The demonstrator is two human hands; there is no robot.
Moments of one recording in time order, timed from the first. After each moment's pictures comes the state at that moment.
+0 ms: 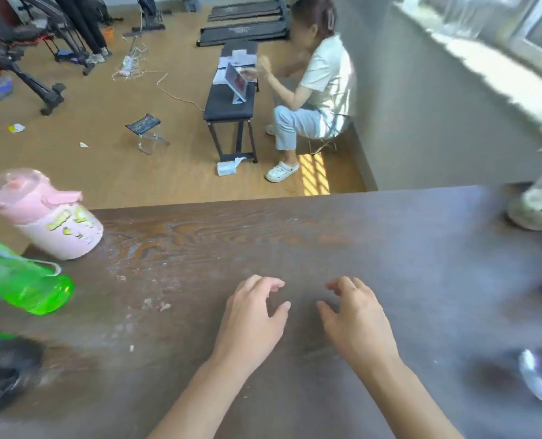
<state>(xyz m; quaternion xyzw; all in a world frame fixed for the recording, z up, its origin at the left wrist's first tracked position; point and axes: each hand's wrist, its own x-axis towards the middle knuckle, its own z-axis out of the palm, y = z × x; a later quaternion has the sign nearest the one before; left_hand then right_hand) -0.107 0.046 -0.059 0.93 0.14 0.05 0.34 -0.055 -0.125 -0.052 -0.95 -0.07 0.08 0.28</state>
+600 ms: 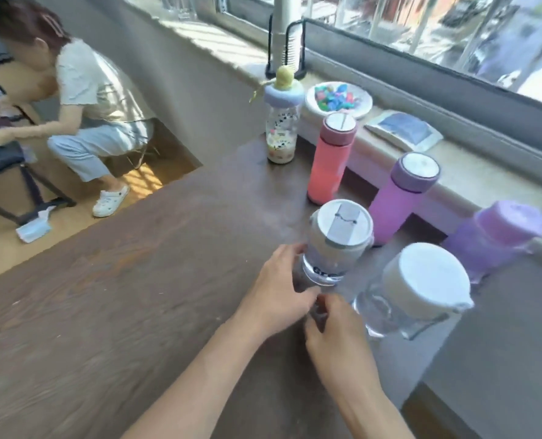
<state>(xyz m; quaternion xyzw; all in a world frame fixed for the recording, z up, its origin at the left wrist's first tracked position) -0.048 -0.228 -0.056 0.86 -0.23 -0.15 0.42 -0.156 -0.318 -0.065 -0.88 0.26 -0.04 0.39</state>
